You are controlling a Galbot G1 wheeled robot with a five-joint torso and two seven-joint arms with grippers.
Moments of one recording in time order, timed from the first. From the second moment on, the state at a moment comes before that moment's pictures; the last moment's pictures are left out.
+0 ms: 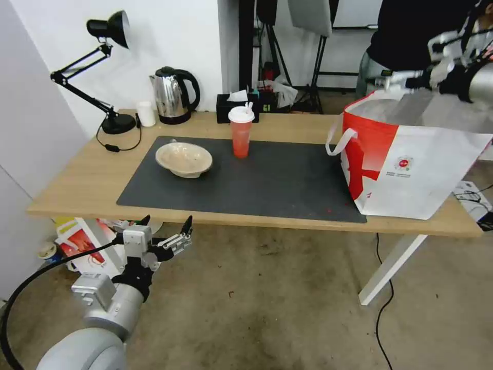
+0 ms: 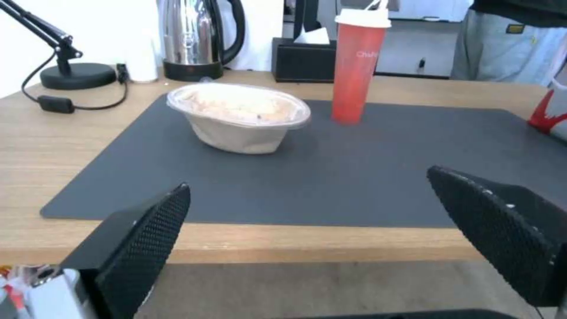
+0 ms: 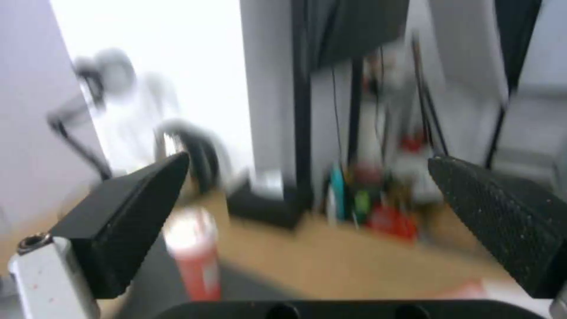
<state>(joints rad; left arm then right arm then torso) 1.73 -1.33 -0.58 -2.49 -0.38 0.38 -0.08 -0.19 0.37 0.02 1.86 1.48 -0.40 0.07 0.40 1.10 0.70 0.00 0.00</state>
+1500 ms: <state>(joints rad) 1.78 -1.42 -0.60 -2.50 -0.32 0.36 -0.05 -1.61 0.78 0.27 2.51 0.37 0.24 0.67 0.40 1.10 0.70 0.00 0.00</state>
